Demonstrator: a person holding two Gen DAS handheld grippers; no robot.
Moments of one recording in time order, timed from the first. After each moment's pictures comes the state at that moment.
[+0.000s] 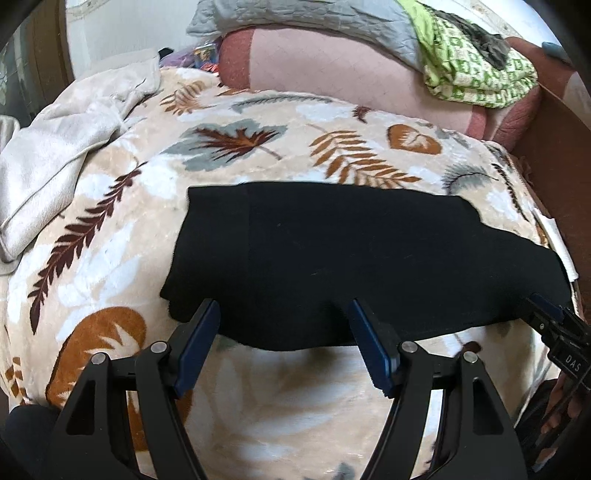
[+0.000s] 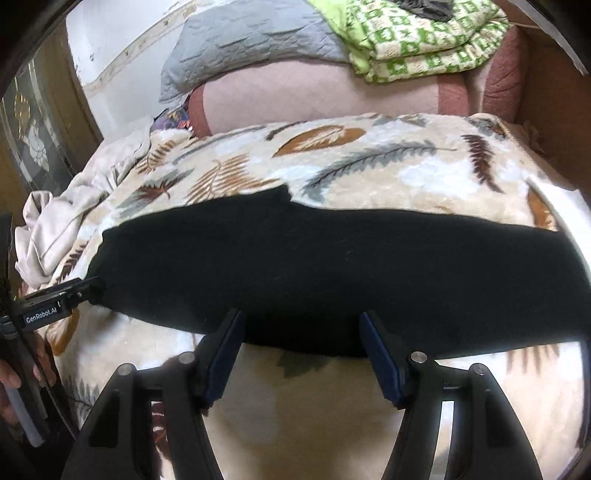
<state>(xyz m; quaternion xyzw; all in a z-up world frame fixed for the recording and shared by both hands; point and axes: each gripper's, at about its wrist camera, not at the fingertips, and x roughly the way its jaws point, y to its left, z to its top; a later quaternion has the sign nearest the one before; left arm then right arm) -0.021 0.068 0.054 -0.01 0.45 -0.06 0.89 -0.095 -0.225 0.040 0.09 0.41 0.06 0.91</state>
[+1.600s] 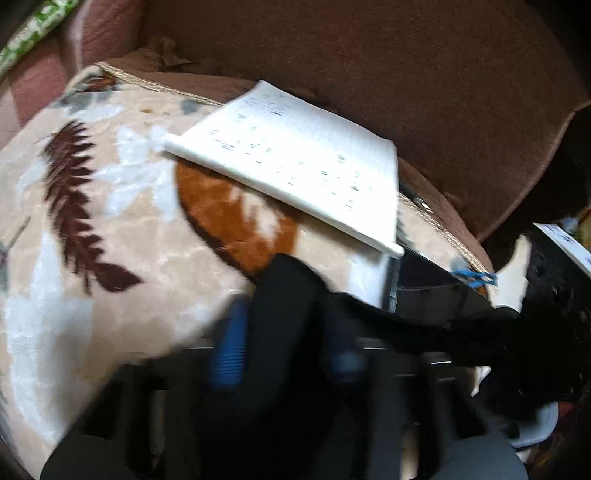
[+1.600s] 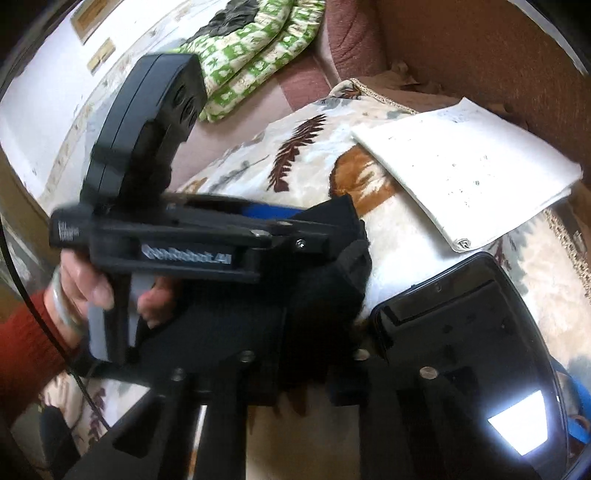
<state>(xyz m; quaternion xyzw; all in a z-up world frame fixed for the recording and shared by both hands) 0.058 -0.390 0.027 0.19 0.47 -0.59 0.62 -0.116 -0.457 -0.005 0.25 0.37 -0.01 0.89</state>
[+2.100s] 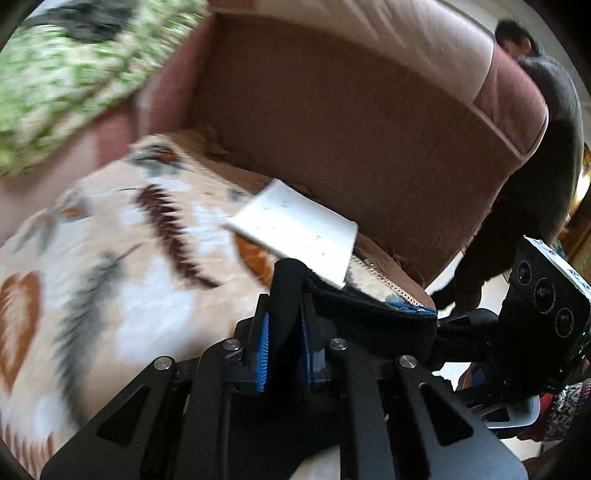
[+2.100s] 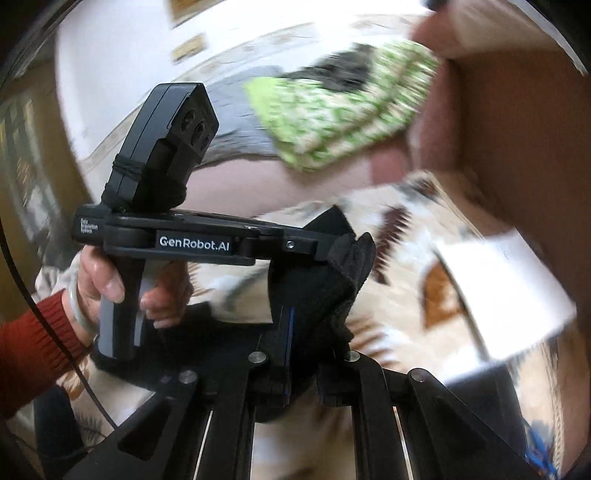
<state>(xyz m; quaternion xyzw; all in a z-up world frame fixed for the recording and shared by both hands) 0.068 -0.256 0.147 0.10 0.40 -0.59 0.70 -0.119 -0.359 0.112 0.12 0.29 0.05 0.95</state>
